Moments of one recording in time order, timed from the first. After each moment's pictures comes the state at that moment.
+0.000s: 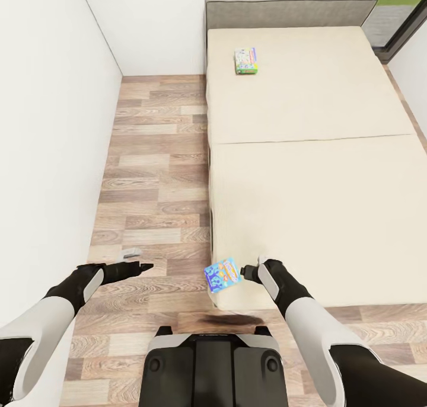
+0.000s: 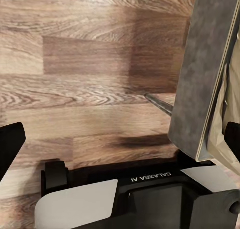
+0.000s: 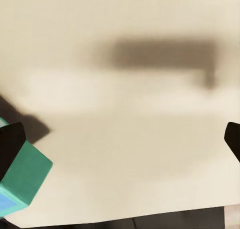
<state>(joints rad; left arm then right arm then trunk) -0.94 0.23 -0.03 -0.35 0.20 0.40 -0.52 -0.91 0.15 -0.05 -0.46 -0.23 0.55 -0.23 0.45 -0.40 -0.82</state>
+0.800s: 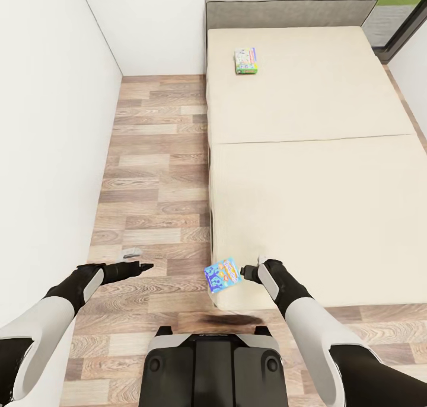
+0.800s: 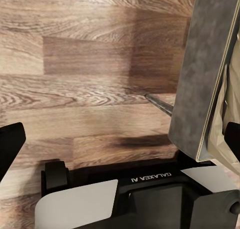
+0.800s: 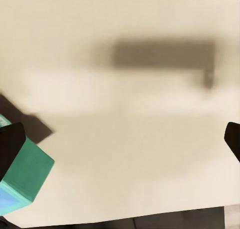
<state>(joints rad) -0.94 0.23 -0.03 -0.35 0.20 0.40 -0.52 -0.91 0.15 -0.05 -0.46 -0.23 0.55 -0.23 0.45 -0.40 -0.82</state>
